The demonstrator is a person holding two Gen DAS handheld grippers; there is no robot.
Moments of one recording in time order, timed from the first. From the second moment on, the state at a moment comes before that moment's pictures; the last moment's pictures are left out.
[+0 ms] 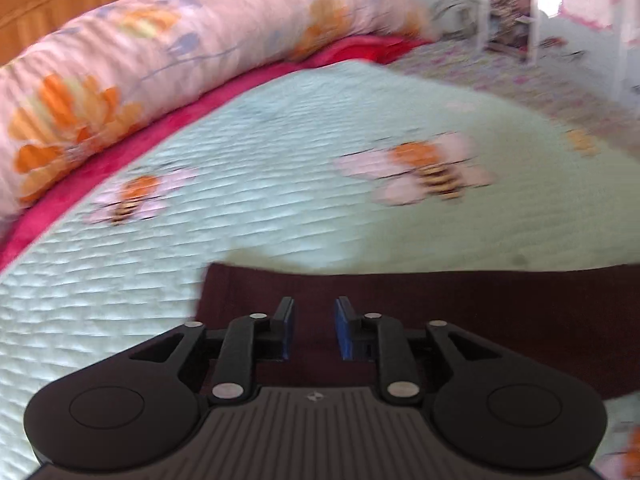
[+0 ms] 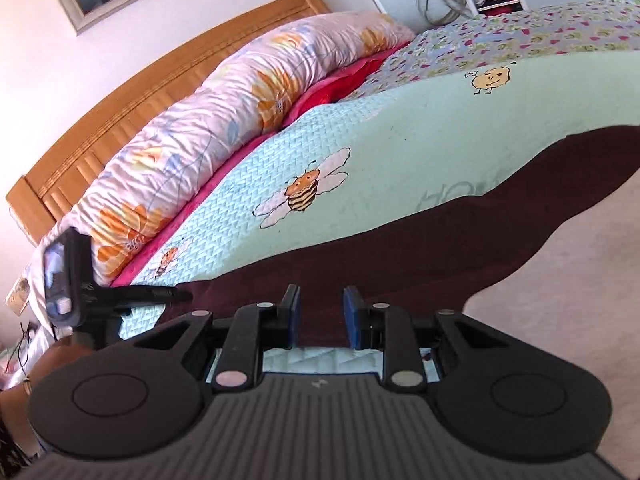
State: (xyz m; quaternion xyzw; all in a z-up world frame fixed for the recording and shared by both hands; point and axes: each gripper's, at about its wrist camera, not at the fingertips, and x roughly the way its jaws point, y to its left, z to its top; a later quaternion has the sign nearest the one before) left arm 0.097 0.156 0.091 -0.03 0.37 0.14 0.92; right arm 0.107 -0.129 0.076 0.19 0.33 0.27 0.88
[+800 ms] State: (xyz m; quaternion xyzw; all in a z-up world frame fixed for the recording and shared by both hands) left arm 0.190 0.062 0.040 -0.07 0.44 -0.10 0.89; right arm 0.135 -0.125 0.045 0.12 0.41 0.22 0.88
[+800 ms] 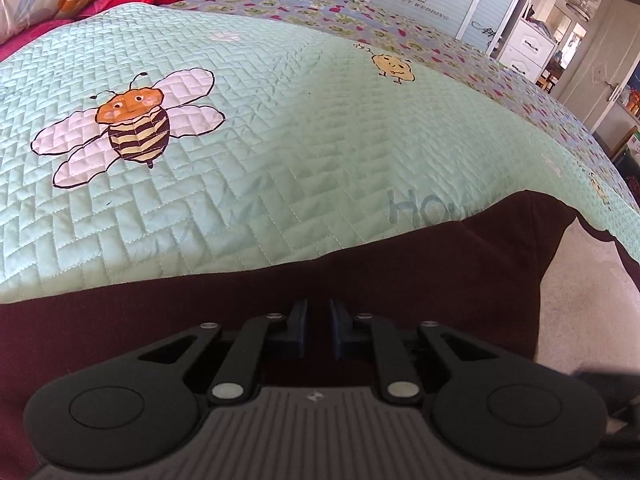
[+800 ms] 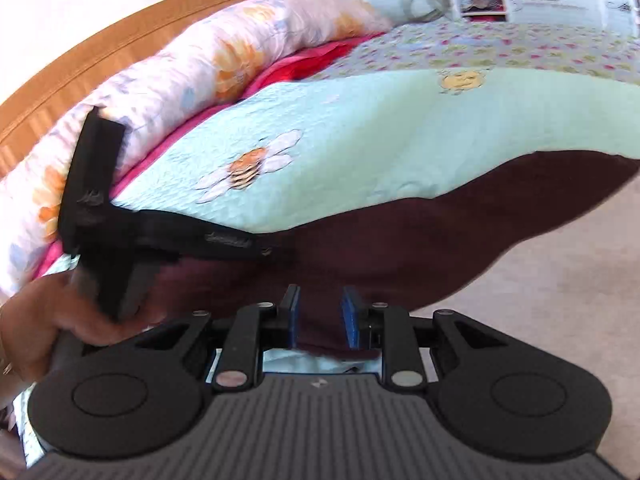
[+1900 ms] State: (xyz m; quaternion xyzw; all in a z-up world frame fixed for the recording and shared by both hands) left arm 0.172 -0.046 0.088 -0.05 0.39 -0.17 0.91; right arm 0.121 -0.231 0.035 0.21 0.31 0.16 0.91
